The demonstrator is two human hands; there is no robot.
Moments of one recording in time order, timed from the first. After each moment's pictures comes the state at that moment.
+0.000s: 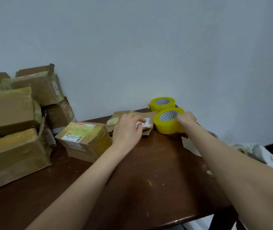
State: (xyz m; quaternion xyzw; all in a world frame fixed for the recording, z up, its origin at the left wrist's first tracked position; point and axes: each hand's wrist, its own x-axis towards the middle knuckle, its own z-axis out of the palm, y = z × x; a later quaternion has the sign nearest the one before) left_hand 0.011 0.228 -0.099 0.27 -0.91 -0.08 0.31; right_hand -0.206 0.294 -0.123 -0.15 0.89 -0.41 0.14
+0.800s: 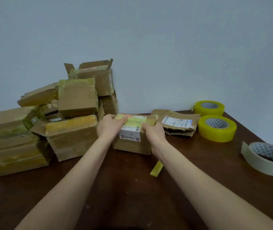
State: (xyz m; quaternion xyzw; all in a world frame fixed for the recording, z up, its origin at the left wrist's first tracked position) left_hand 0.170 0.103 -0.087 0.59 -0.72 -0.20 0.31; right_hand 0.059 0.194 -0.109 -0.25 0.67 -0.61 0.34
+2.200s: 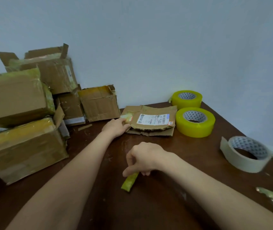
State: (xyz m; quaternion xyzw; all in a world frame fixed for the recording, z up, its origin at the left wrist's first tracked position) left_hand 0.034 0.038 -0.158 0.46 -0.88 -0.13 0.02; right_hand -0.008 0.236 -0.123 -0.66 0.72 -0.01 0.22
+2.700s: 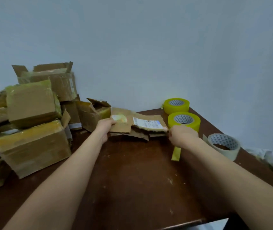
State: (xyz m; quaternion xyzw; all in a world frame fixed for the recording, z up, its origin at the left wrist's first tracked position) left_hand 0.071 0.094 -0.112 0.47 -0.55 -0.61 0.31; right_hand -0.097 0.293 -0.114 -0.42 0.91 -0.04 0.05
